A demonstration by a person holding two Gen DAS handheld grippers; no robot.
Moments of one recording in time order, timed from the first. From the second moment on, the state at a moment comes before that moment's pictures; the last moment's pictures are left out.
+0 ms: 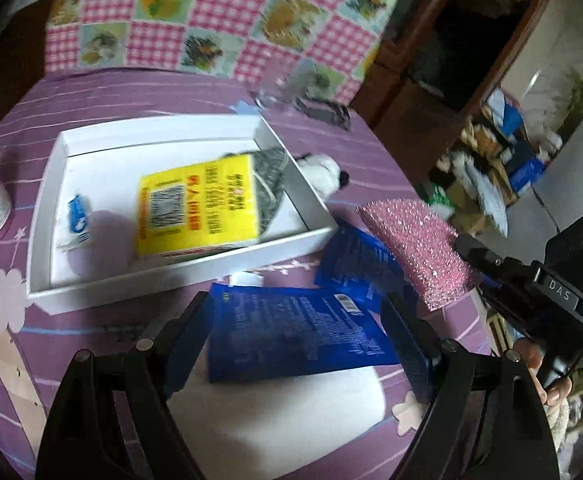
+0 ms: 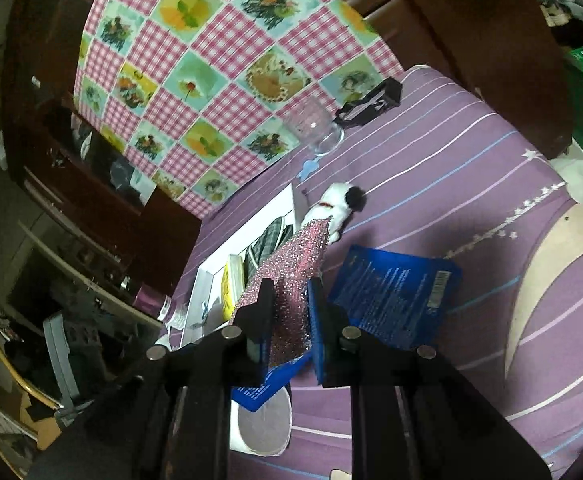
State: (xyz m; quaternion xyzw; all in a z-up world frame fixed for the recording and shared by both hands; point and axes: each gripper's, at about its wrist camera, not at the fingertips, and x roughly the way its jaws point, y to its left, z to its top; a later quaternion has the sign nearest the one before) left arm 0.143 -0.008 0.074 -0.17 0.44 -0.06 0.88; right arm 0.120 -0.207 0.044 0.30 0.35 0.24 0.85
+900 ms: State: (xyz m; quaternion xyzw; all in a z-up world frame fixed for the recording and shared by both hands) left arm 0.179 -0.008 0.024 -0.18 0.59 -0.02 0.79; right arm 0.121 -0.208 0.037 0.29 0.37 0.24 0.85
